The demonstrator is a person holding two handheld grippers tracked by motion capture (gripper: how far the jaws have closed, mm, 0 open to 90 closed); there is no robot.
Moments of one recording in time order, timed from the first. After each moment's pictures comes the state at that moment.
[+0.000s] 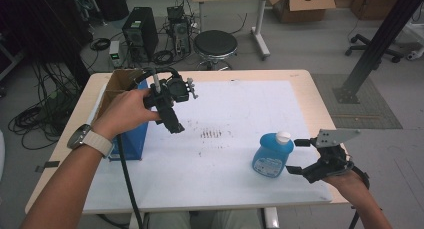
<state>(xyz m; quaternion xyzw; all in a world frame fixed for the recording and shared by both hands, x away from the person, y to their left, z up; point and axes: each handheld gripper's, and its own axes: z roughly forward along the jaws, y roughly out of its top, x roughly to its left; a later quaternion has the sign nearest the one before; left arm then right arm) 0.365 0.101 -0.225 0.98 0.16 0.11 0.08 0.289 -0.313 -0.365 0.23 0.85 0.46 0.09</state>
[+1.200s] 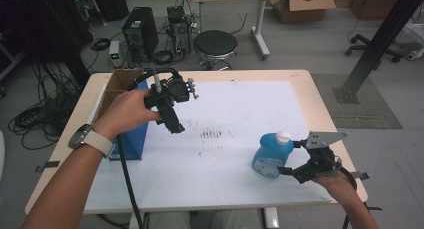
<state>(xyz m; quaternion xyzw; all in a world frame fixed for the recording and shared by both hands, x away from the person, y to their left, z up) 0.366 0.101 -0.227 0.98 0.16 0.10 0.08 0.296 -0.296 -0.385 0.22 0.85 0.47 0.07</state>
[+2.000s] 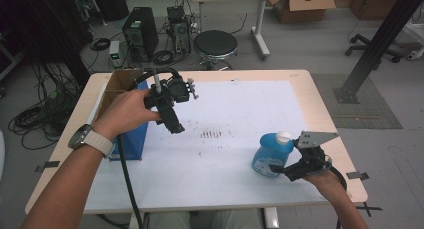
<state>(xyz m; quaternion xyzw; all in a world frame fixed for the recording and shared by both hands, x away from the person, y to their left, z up) 0.366 0.100 -0.228 0.98 0.17 0.11 0.08 0.303 -0.280 -0.394 0.22 0.84 0.49 0.08</state>
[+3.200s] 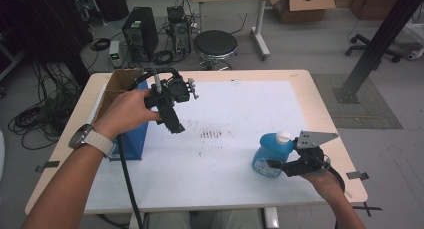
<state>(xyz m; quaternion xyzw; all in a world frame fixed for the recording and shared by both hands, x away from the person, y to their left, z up) 0.366 0.100 -0.228 0.98 0.17 0.10 0.08 0.303 -0.278 -0.394 0.21 0.84 0.49 0.09</state>
